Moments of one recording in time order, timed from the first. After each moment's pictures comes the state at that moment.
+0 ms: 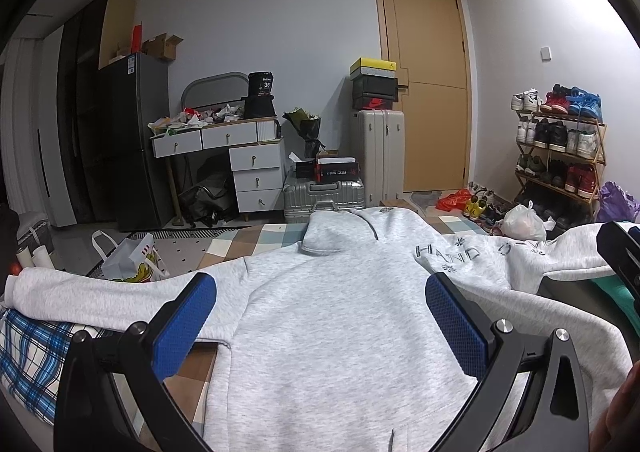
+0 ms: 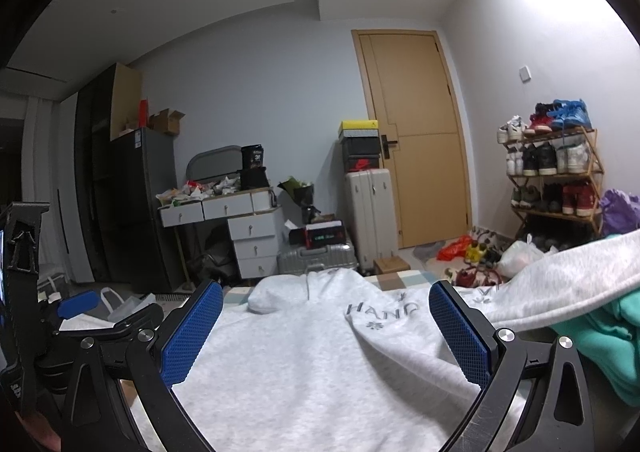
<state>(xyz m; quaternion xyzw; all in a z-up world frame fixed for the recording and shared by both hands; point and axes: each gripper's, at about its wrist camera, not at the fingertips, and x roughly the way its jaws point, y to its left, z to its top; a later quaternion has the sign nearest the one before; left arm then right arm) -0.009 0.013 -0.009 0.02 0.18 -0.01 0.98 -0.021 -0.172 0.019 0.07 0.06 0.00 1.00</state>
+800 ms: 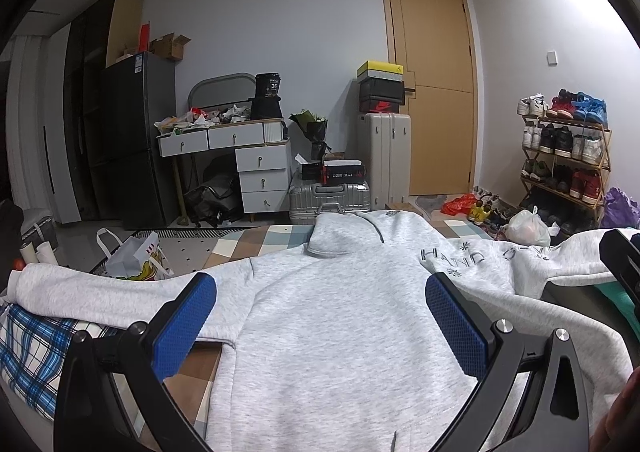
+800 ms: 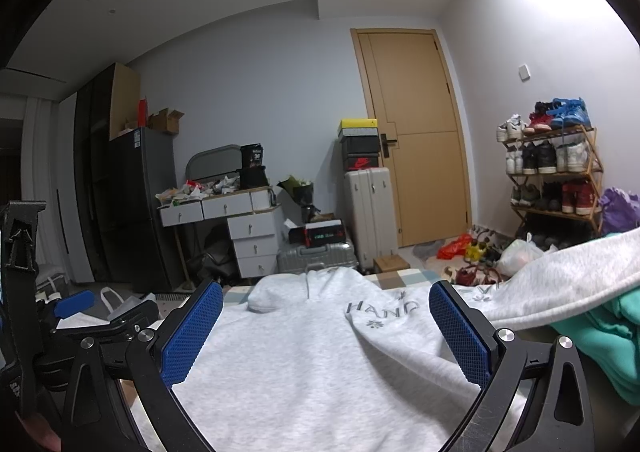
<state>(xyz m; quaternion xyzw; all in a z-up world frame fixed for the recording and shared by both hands) -0.011 0.014 -0.010 0.02 0.18 0.00 0.98 -0.020 -0.171 0.019 0.07 0.06 0.00 1.00</state>
